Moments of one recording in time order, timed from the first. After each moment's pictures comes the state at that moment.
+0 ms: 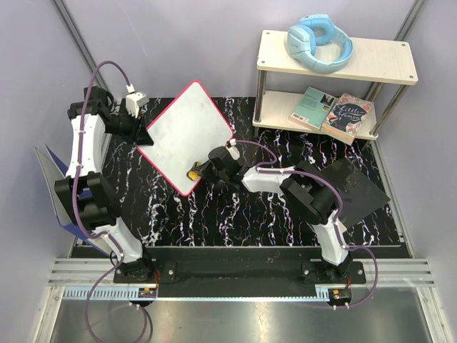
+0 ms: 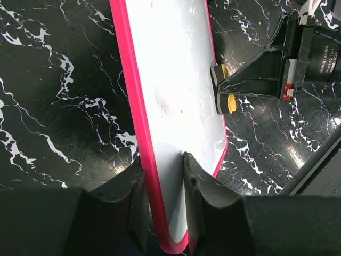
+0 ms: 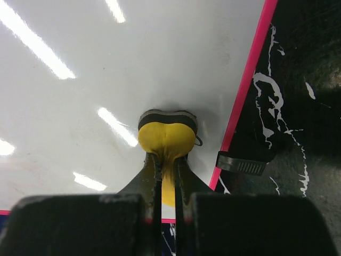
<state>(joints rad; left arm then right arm) 0.23 1.75 1.75 -1.18 0.77 0.69 0.89 2.11 1.34 0.19 0.11 1.37</state>
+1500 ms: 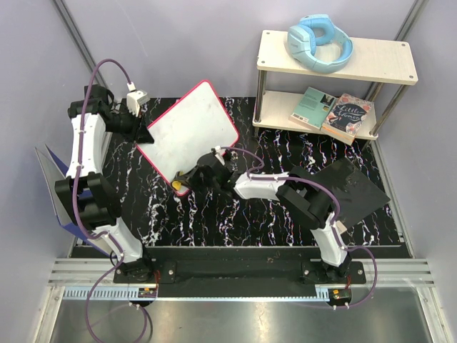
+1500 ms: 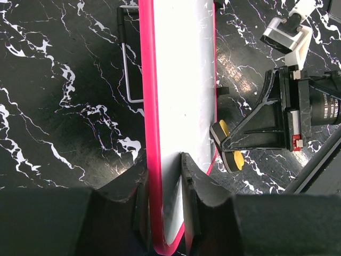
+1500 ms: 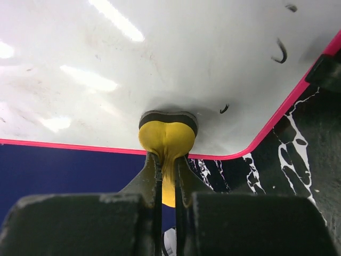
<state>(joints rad) 0.22 1.75 1.77 -1.18 0.79 0.71 0.98 2.11 1.38 0.24 0.02 1.48</state>
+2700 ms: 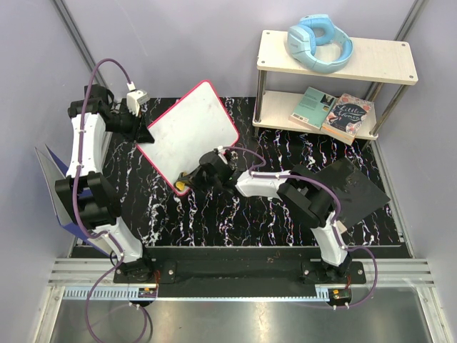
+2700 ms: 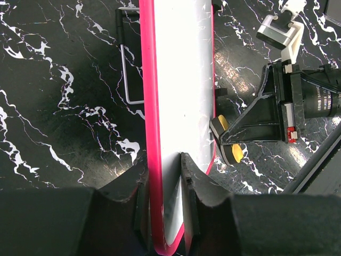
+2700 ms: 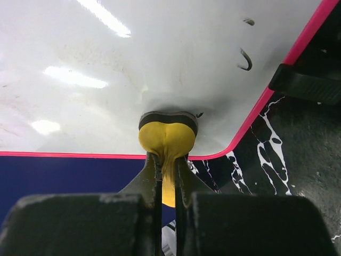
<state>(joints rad) 0.22 1.76 1.77 -1.19 0.80 0.71 0.95 2.11 1.38 0.17 -0.02 1.47</state>
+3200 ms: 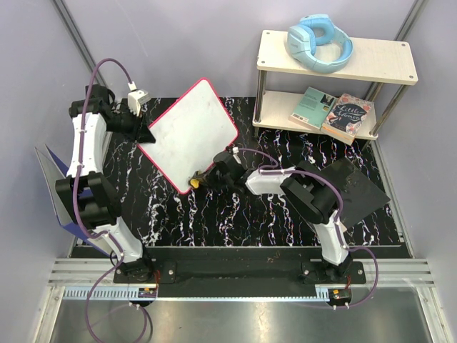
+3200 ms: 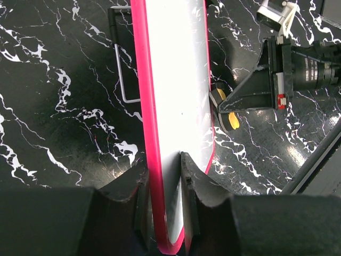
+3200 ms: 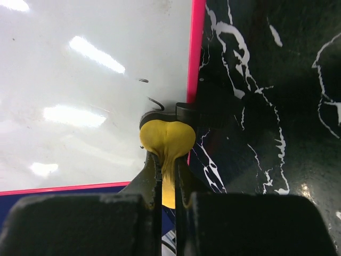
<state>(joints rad) 0.22 1.76 1.77 -1.19 0.80 0.71 0.87 2.09 1.25 0.24 -0.02 1.49</state>
